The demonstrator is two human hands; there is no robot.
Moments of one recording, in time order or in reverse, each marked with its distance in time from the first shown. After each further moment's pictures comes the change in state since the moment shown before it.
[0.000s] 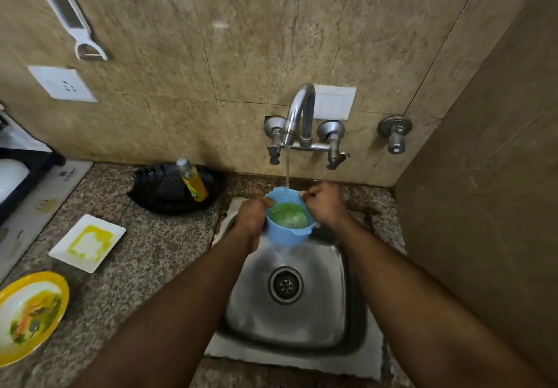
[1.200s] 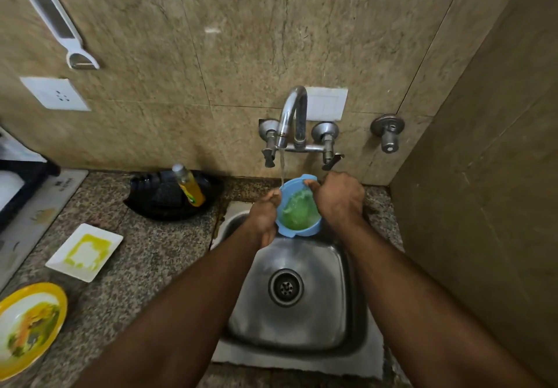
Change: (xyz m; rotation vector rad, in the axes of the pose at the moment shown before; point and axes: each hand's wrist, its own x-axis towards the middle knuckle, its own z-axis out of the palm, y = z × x) left_hand 0.004 0.000 0.033 -0.122 -0.155 0.090; right_hand -0.022 -0.026 -0.042 -0.626 0.304 0.066
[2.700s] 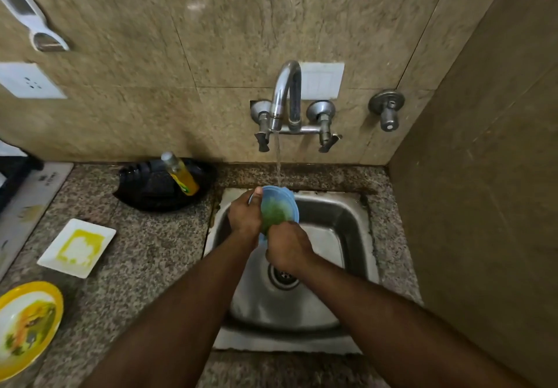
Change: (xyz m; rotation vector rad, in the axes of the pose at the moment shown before) left_hand -0.005 -0.027 -0.043 0.499 0.392 0.272; right_hand -0.102 -0.049 0.077 -0.189 -0.590 -0.512
